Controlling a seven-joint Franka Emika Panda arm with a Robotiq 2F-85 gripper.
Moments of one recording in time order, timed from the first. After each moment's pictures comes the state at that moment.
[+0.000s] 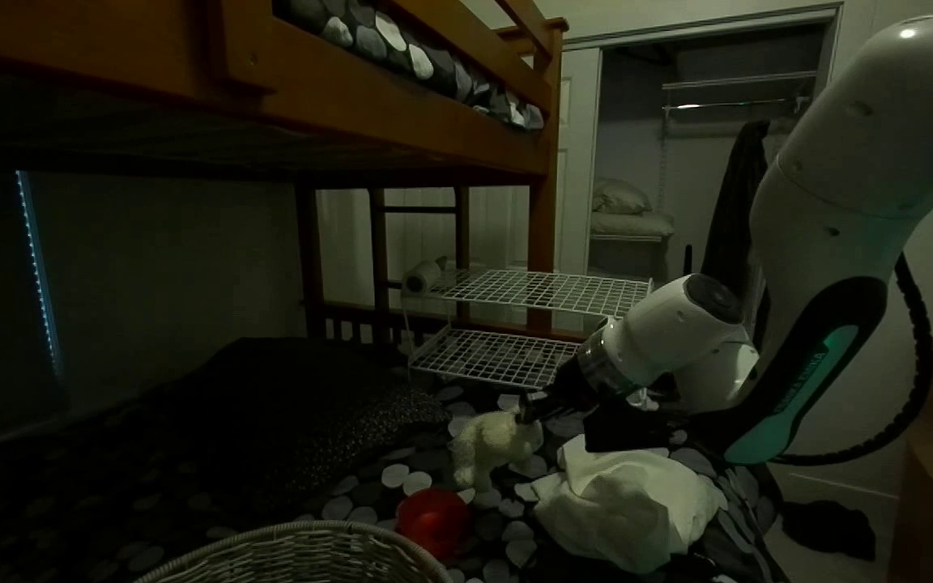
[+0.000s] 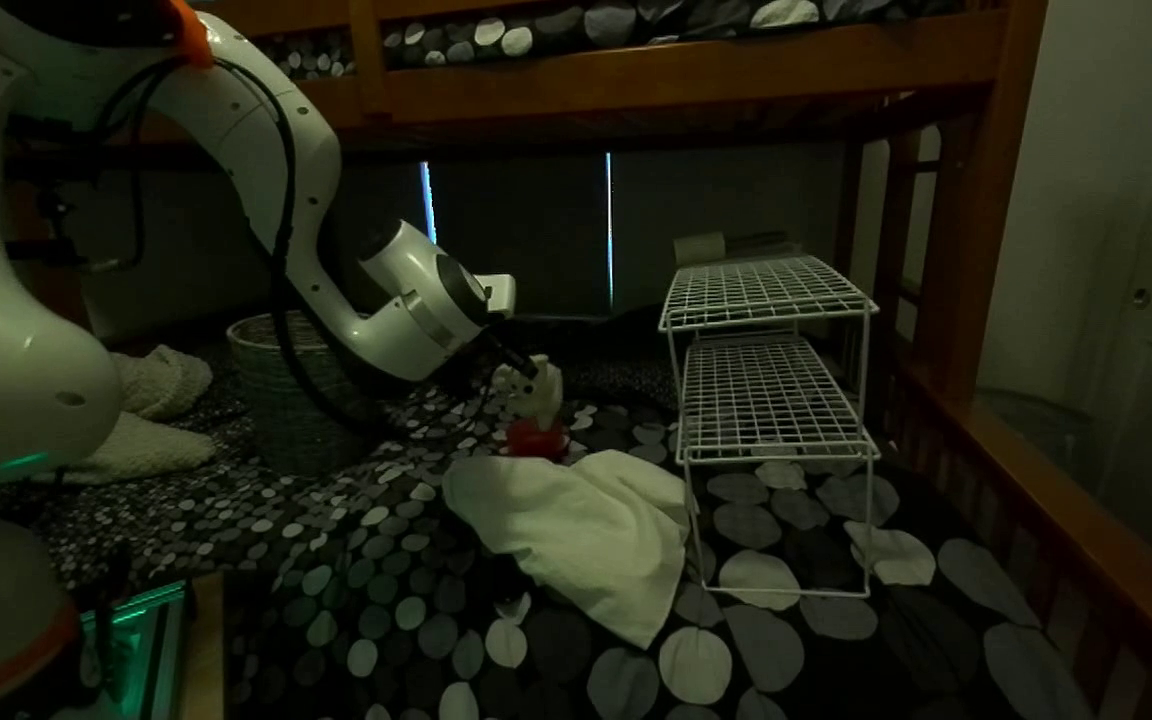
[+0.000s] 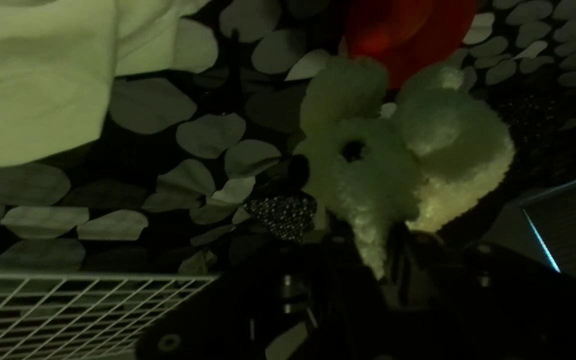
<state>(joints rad) -1.83 -0.52 2.11 -2.37 -0.75 3.65 1.31</state>
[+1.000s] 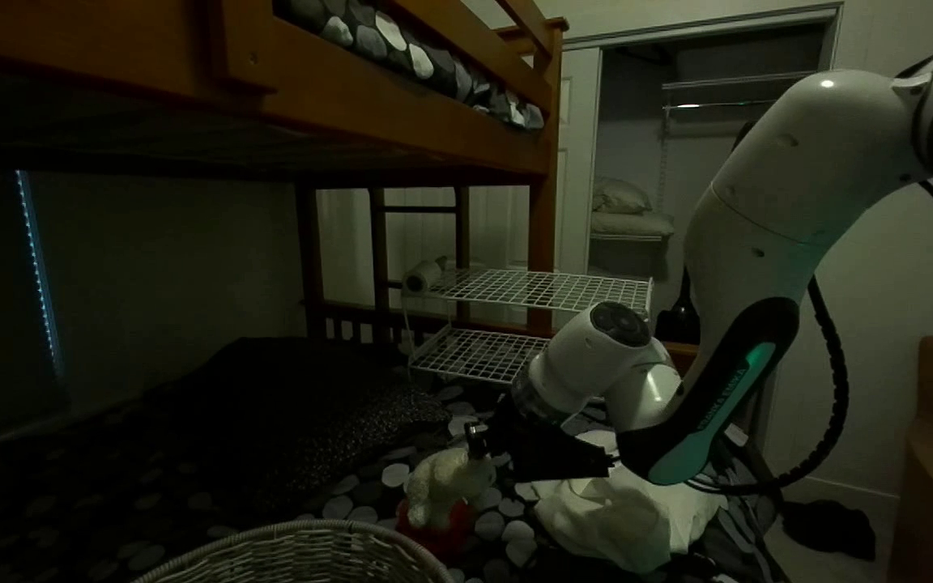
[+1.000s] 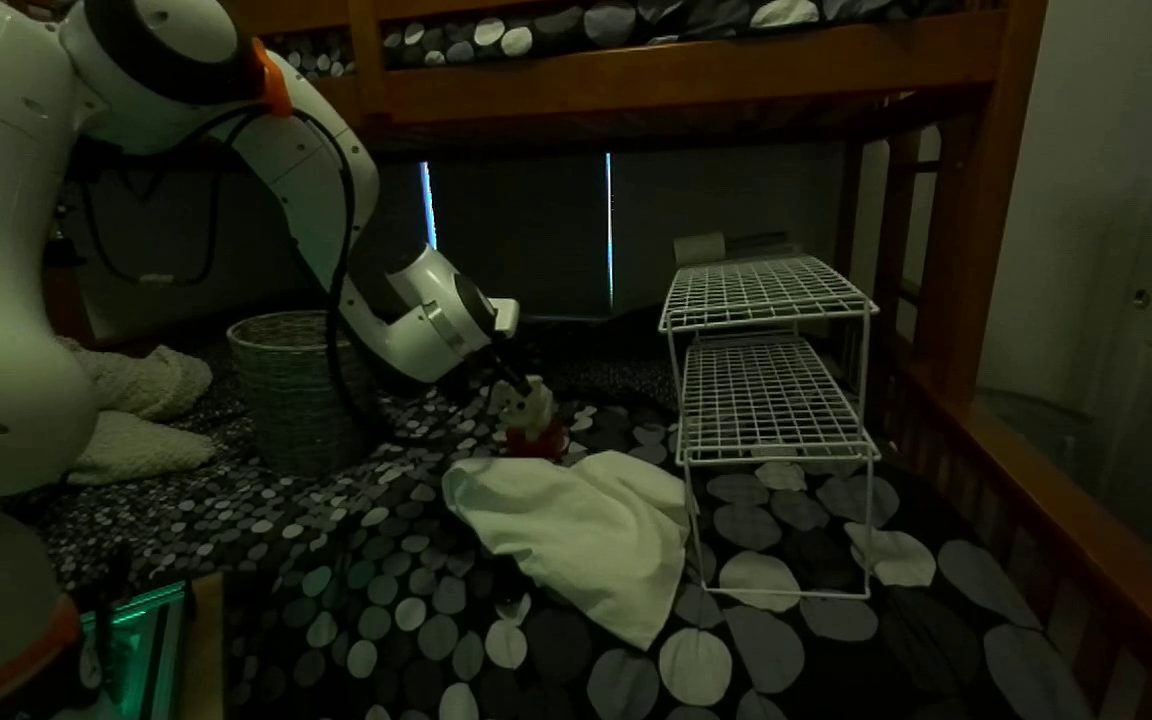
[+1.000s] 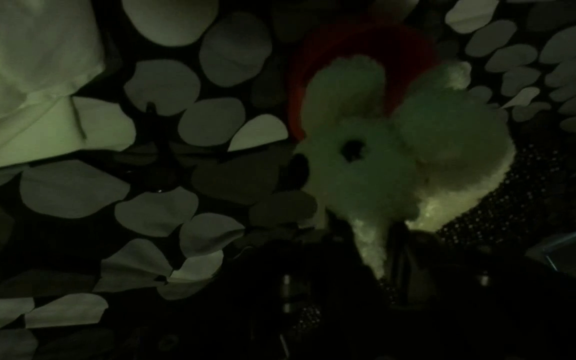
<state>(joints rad) -2.18 -0.57 2.59 -2.12 -0.76 3.40 1.38</state>
